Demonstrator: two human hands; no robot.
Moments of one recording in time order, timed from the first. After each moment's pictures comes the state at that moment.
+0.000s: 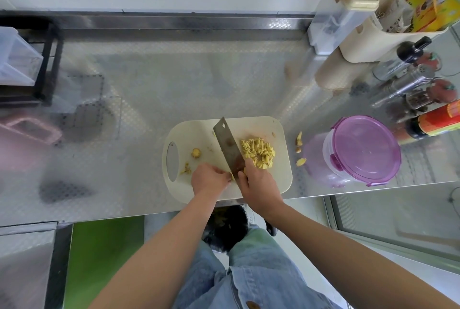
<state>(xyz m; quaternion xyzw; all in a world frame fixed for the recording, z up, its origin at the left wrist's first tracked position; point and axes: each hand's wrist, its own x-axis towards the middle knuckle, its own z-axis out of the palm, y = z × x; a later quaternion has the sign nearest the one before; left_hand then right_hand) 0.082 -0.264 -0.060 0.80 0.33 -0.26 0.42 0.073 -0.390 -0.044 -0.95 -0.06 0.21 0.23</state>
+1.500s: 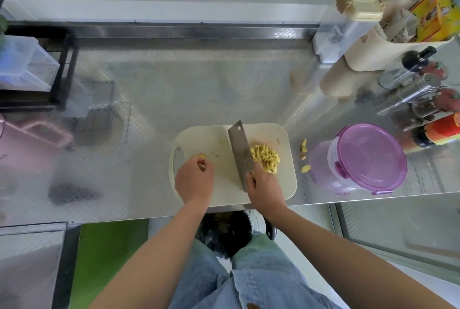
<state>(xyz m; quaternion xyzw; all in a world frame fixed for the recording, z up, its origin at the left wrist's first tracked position) 0.077 -0.235 -0.051 0.88 0.34 -0.03 0.34 0.078 -0.390 -0.046 -0.94 0.00 0.20 0.26</state>
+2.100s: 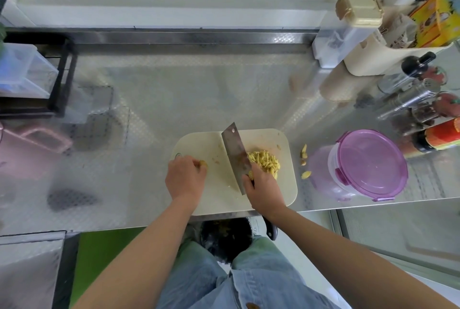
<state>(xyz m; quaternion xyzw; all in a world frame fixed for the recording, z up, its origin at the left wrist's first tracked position) 0.096 -0.206 -0.059 0.93 0.27 -0.06 0.25 0.093 -0.389 -0.047 -0.94 -0.02 0.20 0.29</state>
